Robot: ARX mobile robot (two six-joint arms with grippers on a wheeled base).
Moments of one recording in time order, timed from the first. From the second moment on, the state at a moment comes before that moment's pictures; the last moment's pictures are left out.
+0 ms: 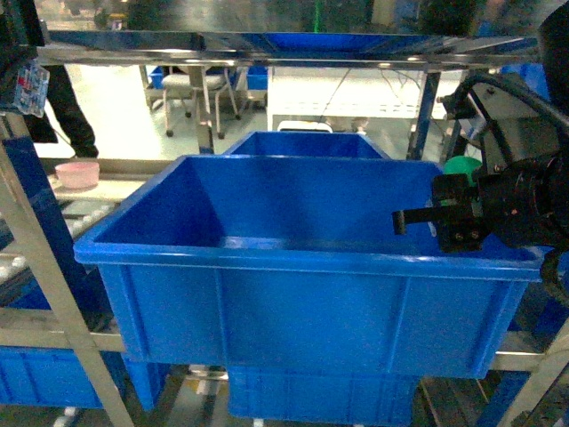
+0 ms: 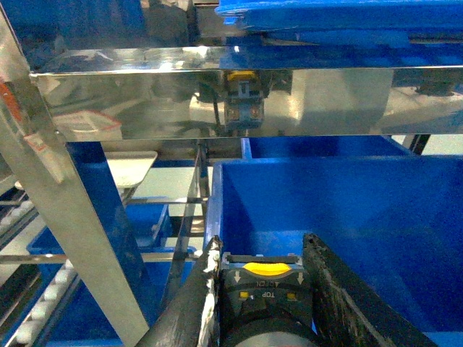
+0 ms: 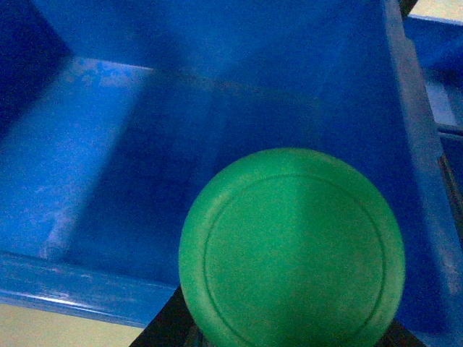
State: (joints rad) left arm -0.21 1.22 0.58 0.47 -0.19 -0.03; right arm 0.31 1.80 0.91 0.26 0.15 0.09
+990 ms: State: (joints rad) left arm -0.21 1.22 0.58 0.47 -0.19 -0.03; right arm 0.31 1.84 1.00 0.19 0.25 0.15
